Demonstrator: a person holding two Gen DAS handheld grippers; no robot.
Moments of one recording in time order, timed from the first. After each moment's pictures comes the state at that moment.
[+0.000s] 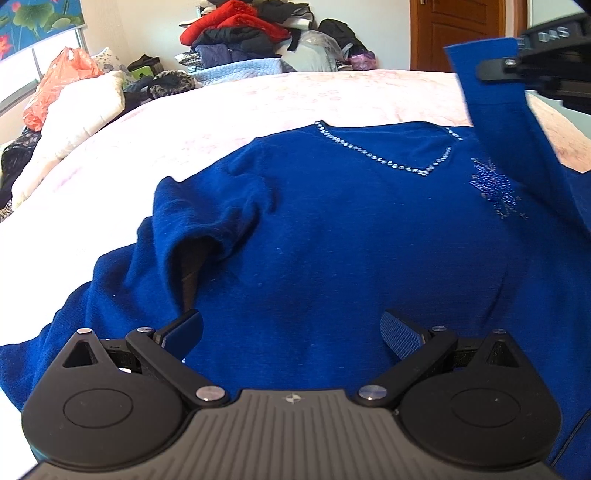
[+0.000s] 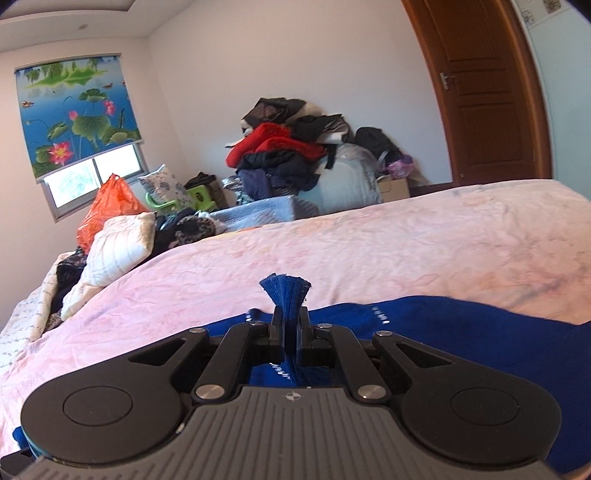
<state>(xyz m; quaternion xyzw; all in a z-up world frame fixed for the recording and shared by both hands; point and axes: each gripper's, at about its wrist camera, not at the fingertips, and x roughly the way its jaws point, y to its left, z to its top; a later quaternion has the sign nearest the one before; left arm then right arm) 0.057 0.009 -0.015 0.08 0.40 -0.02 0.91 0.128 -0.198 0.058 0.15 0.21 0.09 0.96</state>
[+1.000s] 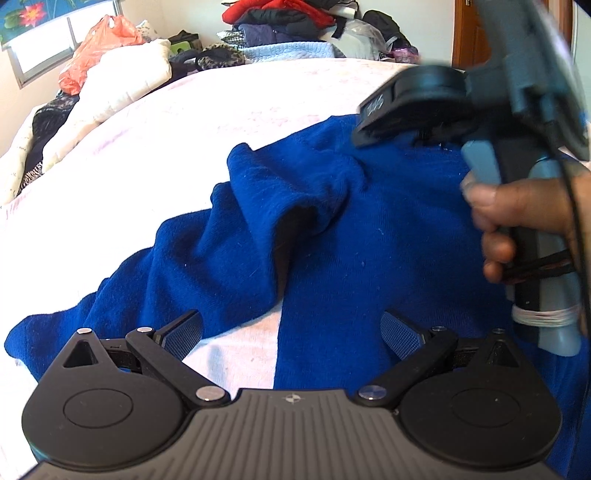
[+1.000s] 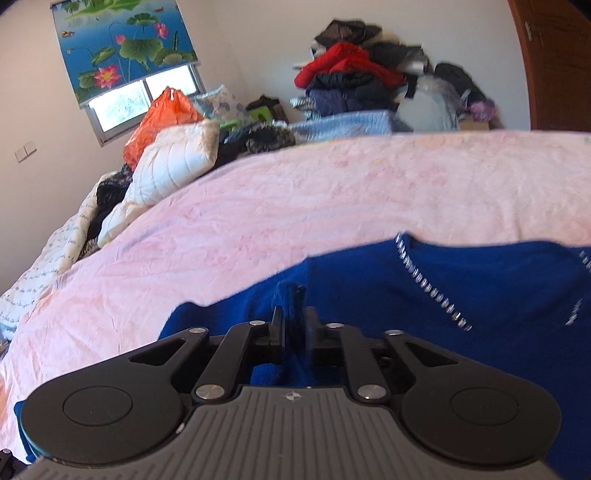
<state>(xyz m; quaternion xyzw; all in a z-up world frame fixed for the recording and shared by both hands) 0.059 0.066 -0.020 0.05 0.42 0.04 0.90 0.217 -0.056 -0.009 0.11 0.34 0.19 0.91</state>
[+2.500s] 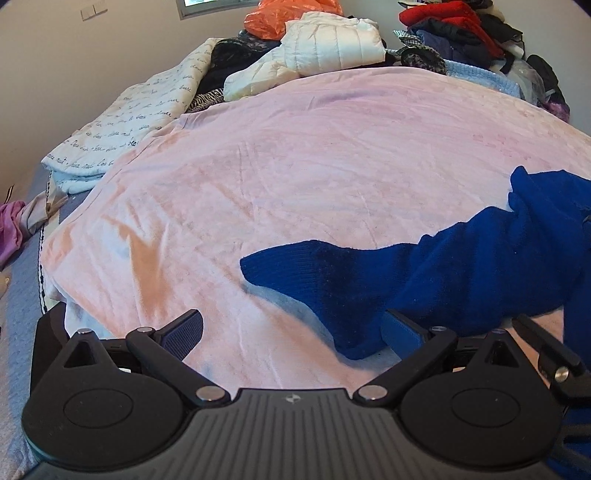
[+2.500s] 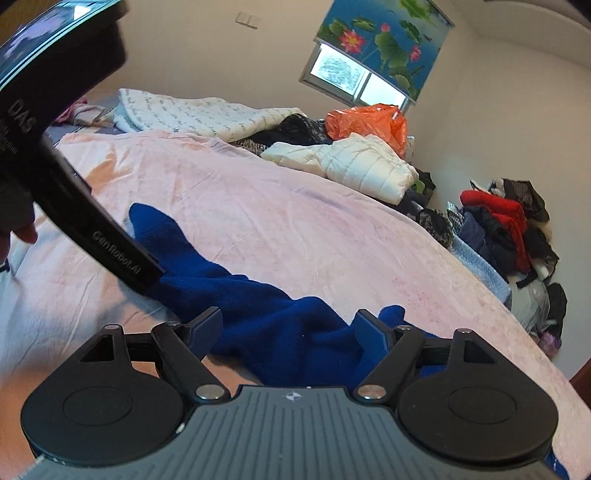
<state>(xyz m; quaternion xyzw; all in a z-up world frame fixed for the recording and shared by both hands) -0.010 0.252 -0.004 -0.04 0.41 0.26 0.87 0.001 0.096 0.035 -0.30 0.15 0.37 0.87</state>
